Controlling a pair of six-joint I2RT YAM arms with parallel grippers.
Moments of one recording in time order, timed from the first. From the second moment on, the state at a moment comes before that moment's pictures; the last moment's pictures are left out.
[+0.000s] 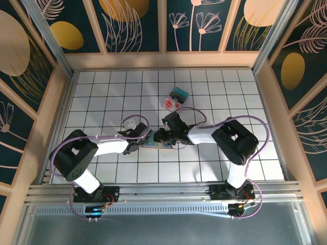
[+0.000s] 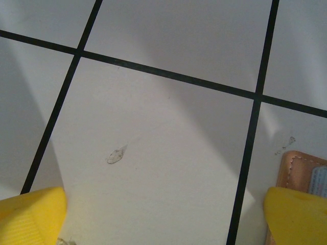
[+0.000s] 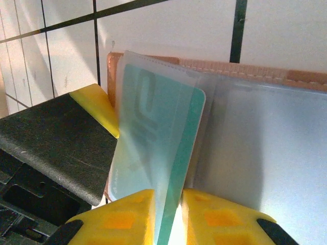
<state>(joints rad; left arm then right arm) -0.75 1.62 0.67 -0.22 -0.53 -0.93 0.81 1.83 0.87 0.13 -0.40 0.94</state>
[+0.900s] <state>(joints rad) -0.75 1.62 0.67 -0.22 -0.52 -0.93 0.77 1.82 0.83 0.21 -0.45 0.96</state>
